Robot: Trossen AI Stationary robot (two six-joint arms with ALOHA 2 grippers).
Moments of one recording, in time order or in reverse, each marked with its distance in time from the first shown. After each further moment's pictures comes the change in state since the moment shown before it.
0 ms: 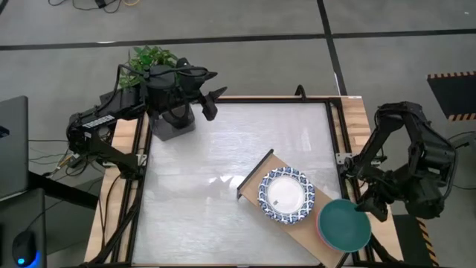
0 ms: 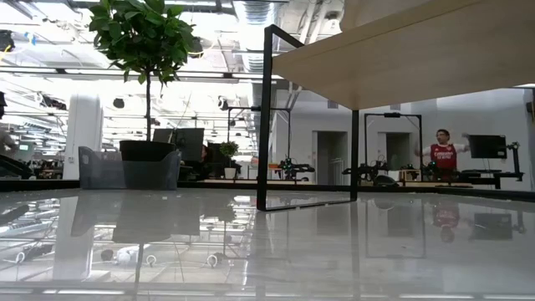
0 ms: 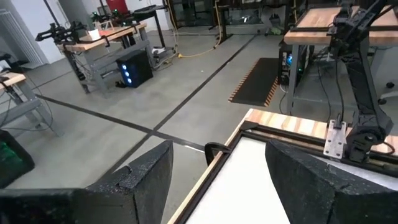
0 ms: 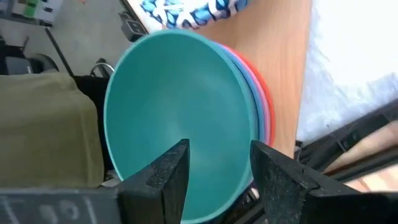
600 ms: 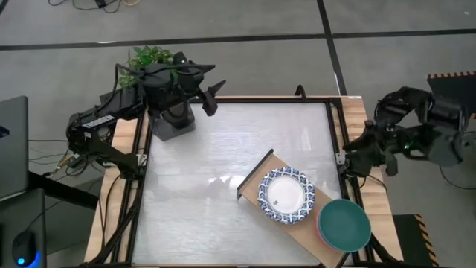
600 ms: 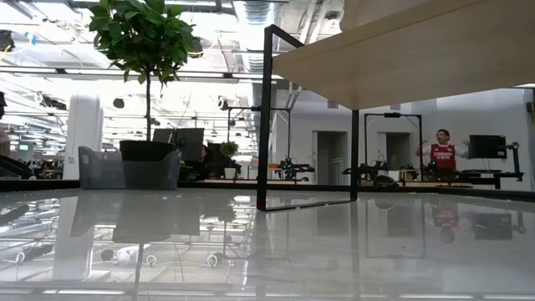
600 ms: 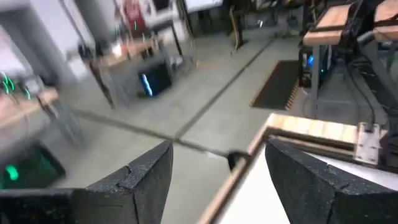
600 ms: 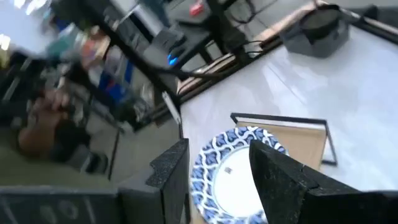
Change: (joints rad) left arm 0.000 -0.001 0.001 0.062 -0.066 0.120; right arm -0.088 -0.178 0.148 0.072 0.642 -0.717
